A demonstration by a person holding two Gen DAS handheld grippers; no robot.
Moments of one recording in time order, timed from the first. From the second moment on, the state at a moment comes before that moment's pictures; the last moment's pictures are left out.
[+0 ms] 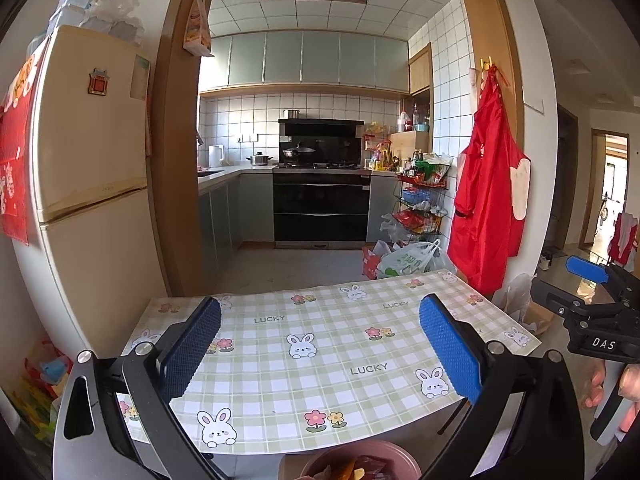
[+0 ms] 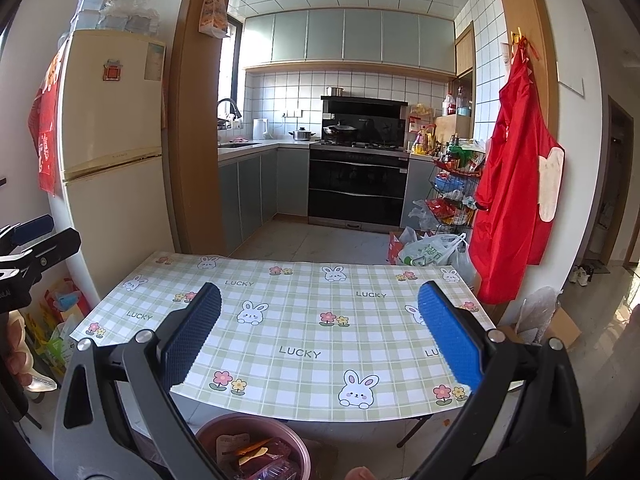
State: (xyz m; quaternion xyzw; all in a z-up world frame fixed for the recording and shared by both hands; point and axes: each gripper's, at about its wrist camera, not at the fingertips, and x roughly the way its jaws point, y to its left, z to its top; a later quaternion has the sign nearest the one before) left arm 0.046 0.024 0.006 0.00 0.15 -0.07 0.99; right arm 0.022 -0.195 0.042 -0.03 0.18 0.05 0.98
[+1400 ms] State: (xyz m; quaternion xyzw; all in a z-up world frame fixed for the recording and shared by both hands) left arm 0.044 0.027 0.002 0.01 0.15 -0.07 0.99; right arm 0.025 -0.198 0.042 -0.03 0.19 0.04 0.98
